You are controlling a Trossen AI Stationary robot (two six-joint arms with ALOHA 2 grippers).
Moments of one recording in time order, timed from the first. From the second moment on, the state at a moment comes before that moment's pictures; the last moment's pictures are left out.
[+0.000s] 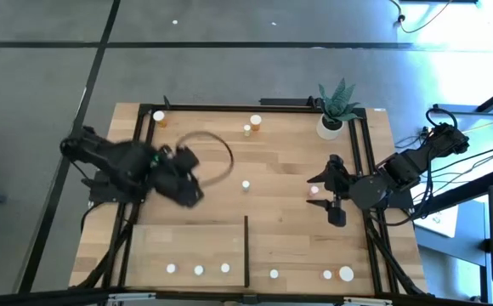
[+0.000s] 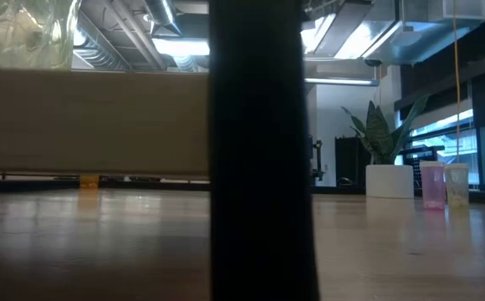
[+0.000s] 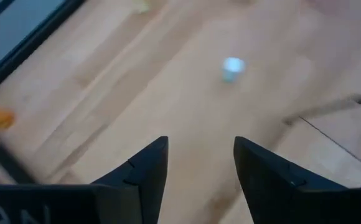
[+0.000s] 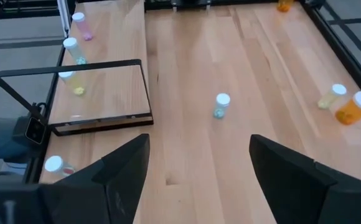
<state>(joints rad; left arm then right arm) -0.38 1.44 1.71 -1.57 -0.50 -1.09 0.57 1.10 1.22 -0.87 0.51 0.47</state>
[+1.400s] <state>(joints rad) 0.13 1.19 1.23 -1.54 -0.45 -1.12 0.20 1.23 1.22 -0.84 0.47 0.38</state>
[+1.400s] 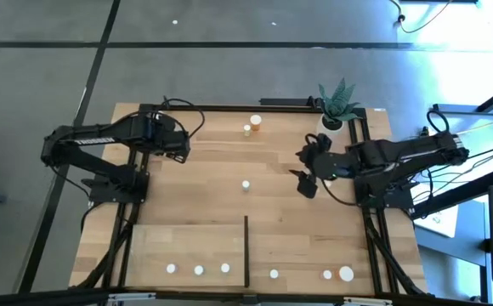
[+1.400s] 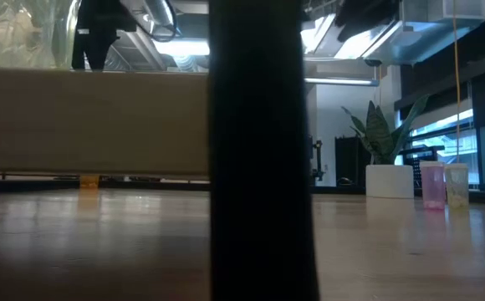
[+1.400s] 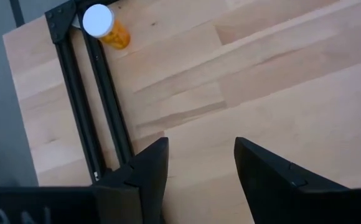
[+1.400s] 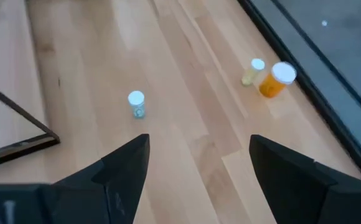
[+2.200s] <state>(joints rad) 0.27 1.19 1.16 -1.46 -0.46 -1.04 -0.11 1.43 1.22 -0.54 0.18 -0.01</state>
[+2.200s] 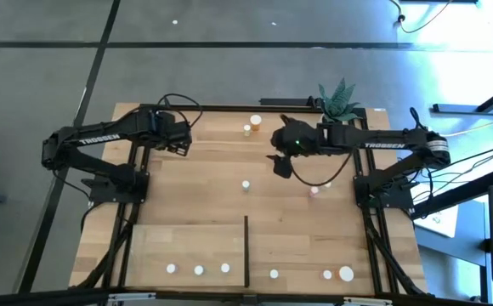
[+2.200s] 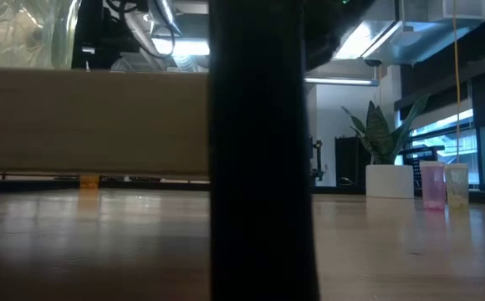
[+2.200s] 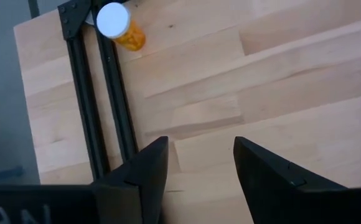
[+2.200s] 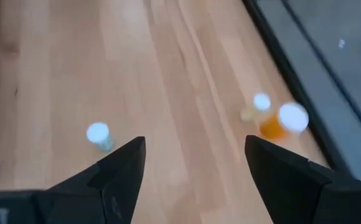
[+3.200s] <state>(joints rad) 0.14 1.20 0.95 -1.20 -0.53 -1.30 -0.11 1.44 1.22 -0.50 0.19 -0.03</state>
